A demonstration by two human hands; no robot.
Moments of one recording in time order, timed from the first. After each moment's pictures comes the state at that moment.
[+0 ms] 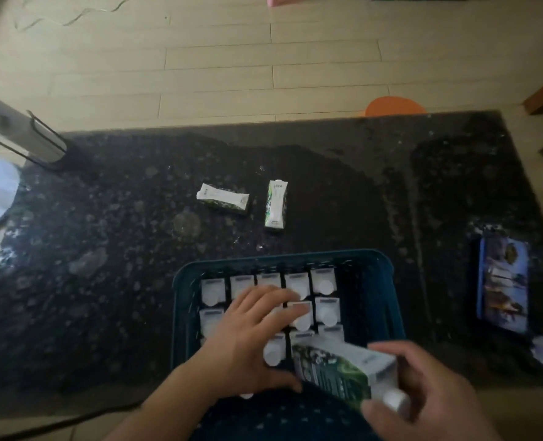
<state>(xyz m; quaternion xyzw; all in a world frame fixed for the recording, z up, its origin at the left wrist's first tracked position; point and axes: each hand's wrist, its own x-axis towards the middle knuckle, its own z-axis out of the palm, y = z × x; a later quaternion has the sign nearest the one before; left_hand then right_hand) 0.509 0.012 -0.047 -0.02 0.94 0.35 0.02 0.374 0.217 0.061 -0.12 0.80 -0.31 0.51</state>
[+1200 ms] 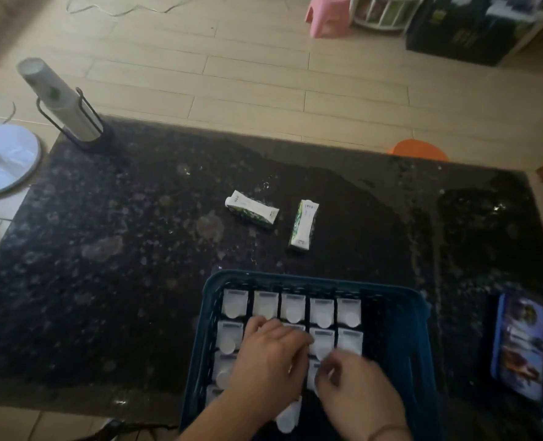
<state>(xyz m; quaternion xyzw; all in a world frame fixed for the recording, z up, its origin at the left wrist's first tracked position) 0.518 0.029 -0.080 -0.23 0.91 0.34 -0.08 0.411 0.126 -0.028 -0.23 0.87 -0.04 0.44</state>
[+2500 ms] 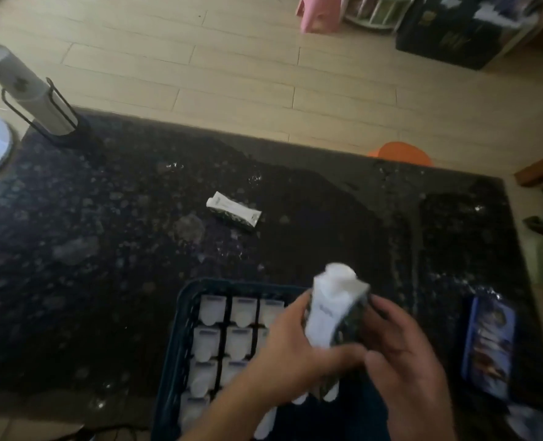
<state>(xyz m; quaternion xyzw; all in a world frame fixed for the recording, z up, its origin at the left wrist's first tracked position) 0.452 0.023 -0.005 -0.27 0.48 0.83 -0.02 0.369 0.143 0.041 -0.12 0.71 -0.58 0.39</state>
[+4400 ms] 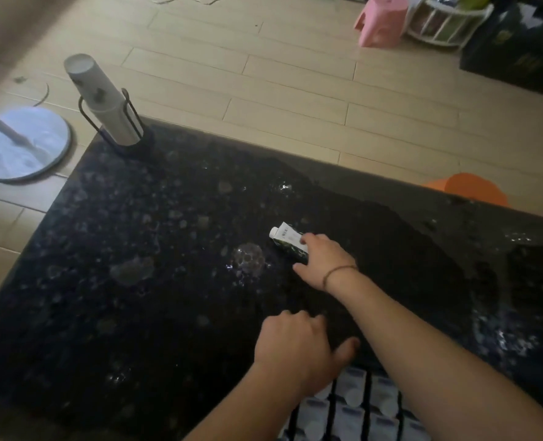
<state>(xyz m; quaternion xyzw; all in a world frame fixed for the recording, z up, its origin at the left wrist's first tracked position) 0.470 -0.112 -0.073 -0.29 0.89 0.28 0.24 0.329 -0.148 -0.129 -0.45 0.83 0.04 0.31</state>
